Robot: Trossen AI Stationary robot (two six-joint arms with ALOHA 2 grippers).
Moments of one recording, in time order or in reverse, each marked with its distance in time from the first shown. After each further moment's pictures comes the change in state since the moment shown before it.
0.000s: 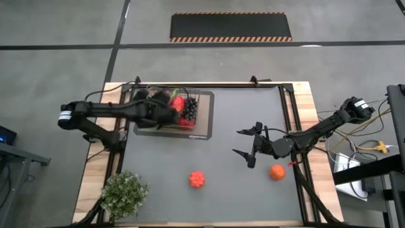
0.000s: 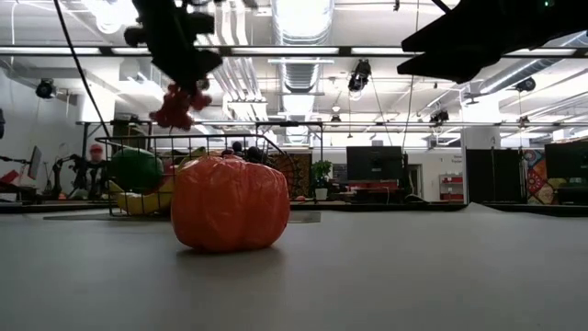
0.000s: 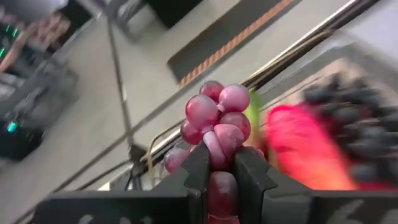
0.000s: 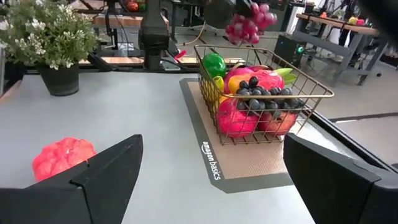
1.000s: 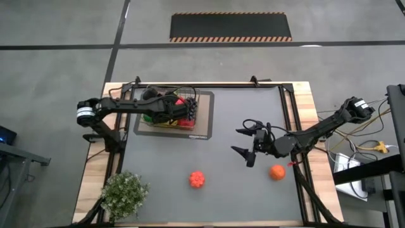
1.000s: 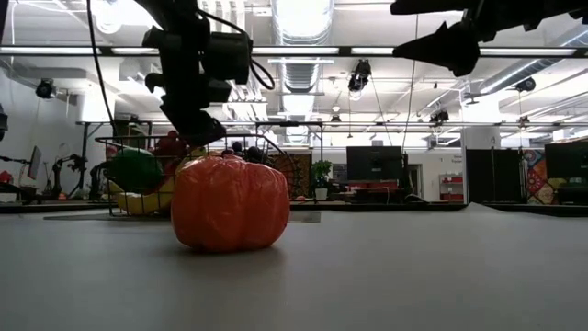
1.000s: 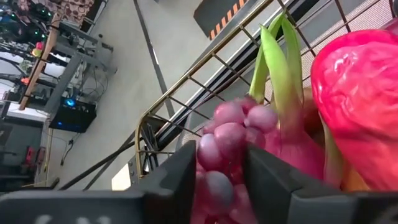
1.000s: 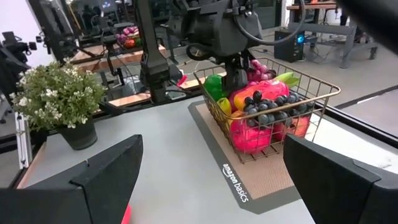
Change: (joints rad) left arm 0.200 0.228 -0.107 0.142 0.029 0.132; right arm 0.000 0.000 0.063 0.025 0.021 0.190
